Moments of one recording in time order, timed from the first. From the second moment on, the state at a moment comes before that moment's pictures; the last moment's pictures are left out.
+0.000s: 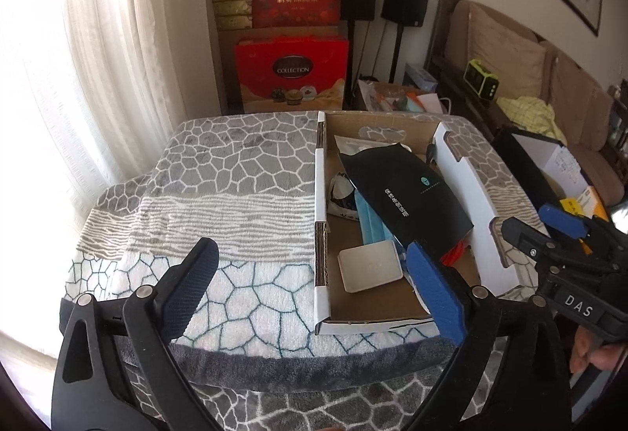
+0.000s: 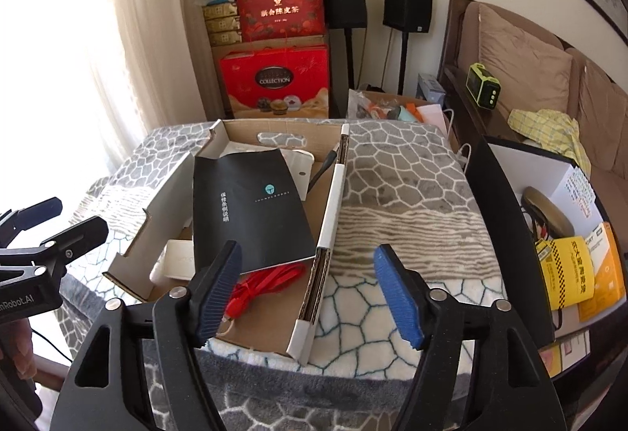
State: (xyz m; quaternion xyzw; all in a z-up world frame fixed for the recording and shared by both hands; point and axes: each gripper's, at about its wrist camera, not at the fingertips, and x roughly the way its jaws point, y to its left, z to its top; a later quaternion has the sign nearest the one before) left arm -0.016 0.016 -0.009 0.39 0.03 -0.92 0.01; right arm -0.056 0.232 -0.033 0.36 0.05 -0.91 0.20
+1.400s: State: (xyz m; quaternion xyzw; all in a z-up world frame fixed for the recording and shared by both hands) left arm 0.035 0.024 -0.019 0.37 0.05 -0.93 0.03; right arm 0.011 0.249 -0.029 0.30 0.04 -0.94 0.15
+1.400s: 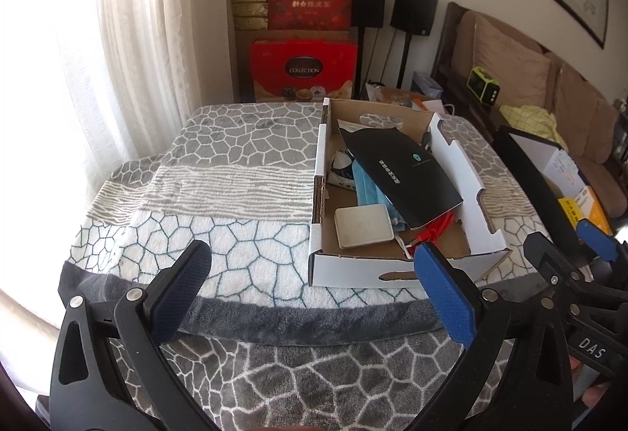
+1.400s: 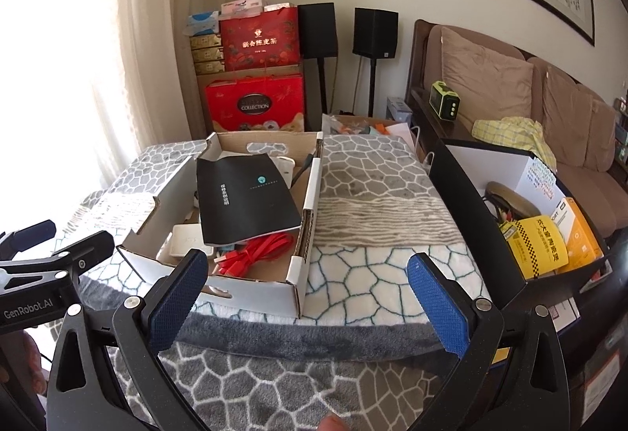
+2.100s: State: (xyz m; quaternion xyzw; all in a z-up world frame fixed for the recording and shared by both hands) left arm 0.033 0.024 -0.021 0.37 0.03 -0.93 0.05; right arm 0.009 0.248 -0.033 0.32 0.04 -0.94 0.15
